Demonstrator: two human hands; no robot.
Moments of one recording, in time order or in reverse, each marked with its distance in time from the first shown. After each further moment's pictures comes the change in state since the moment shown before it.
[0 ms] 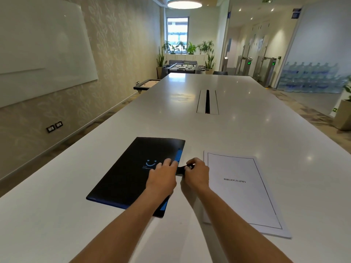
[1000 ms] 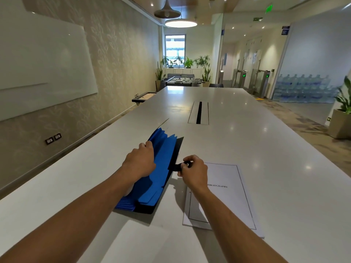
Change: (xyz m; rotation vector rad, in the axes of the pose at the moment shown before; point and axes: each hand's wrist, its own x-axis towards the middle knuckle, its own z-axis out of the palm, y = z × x) left_hand 0.018 0.017 -0.100 0.145 -0.075 -0.197; right_hand -0.016 -0.022 -0.071 0.246 0.019 -0.056
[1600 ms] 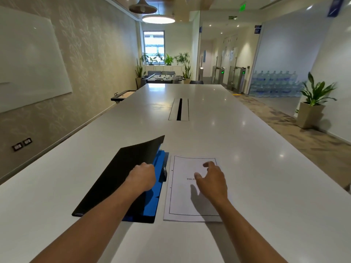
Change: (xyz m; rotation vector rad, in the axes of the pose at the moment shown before) left_hand -0.004 0.050 0.067 -0.020 -0.149 0.119; right_hand -0.014 0.054 -0.099 -0.501 0.130 0.026
